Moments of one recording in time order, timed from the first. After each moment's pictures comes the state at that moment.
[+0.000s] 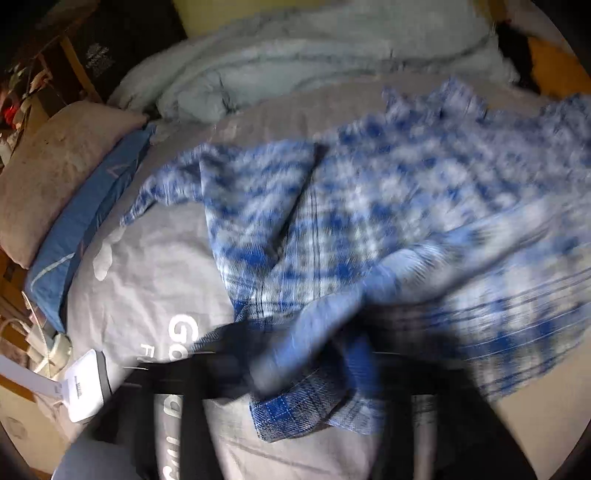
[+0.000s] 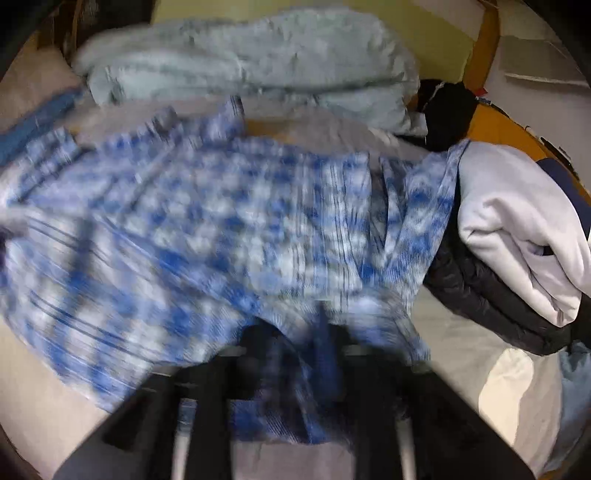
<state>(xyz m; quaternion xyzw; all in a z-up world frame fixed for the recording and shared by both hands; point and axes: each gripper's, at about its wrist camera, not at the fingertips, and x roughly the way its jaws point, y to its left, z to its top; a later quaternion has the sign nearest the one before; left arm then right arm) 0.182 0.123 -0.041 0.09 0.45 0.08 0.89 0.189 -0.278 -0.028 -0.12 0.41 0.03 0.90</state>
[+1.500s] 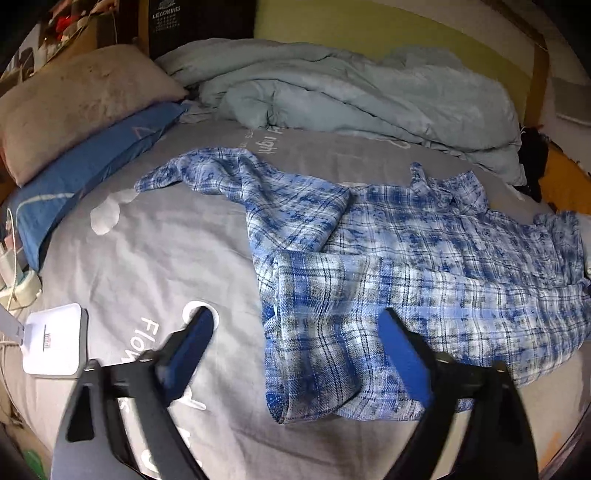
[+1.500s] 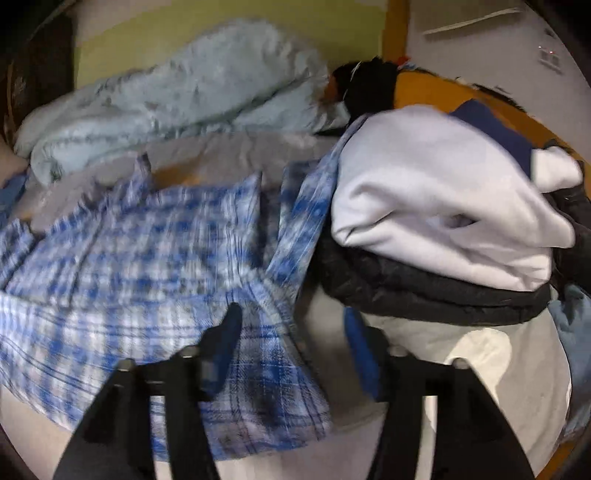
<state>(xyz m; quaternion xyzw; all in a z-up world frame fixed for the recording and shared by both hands) 0.157 0.185 -0.017 -0.07 0.40 0.08 0.91 0.196 -0.358 0.002 -0.02 0.39 -0.07 0.92</state>
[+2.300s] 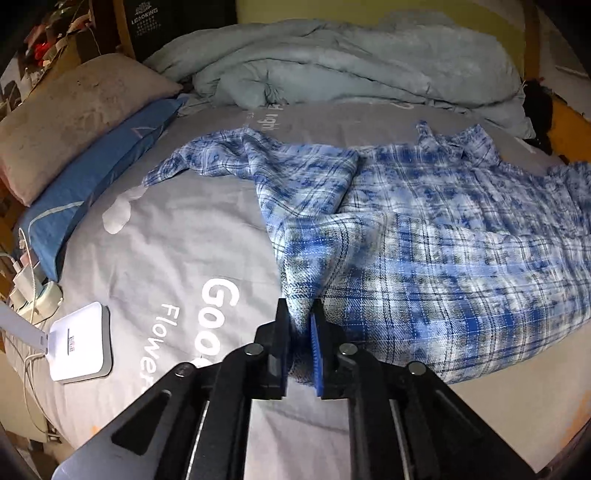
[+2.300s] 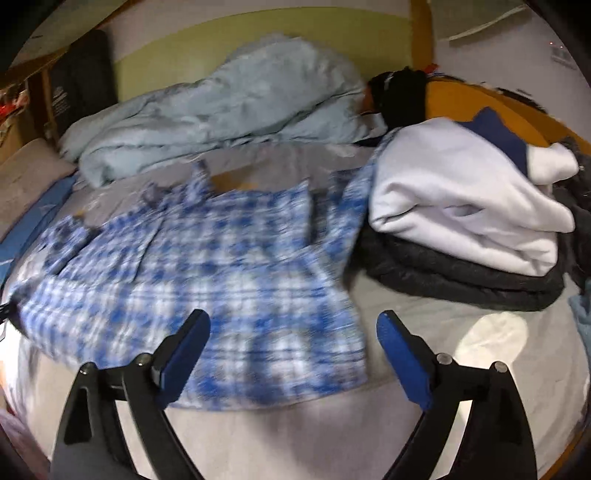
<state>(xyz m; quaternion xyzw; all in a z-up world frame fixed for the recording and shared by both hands) 0.148 0.179 -0.029 0.00 0.45 0.09 0.89 0.156 -0.342 0.009 0.00 0.39 0.03 0.92</state>
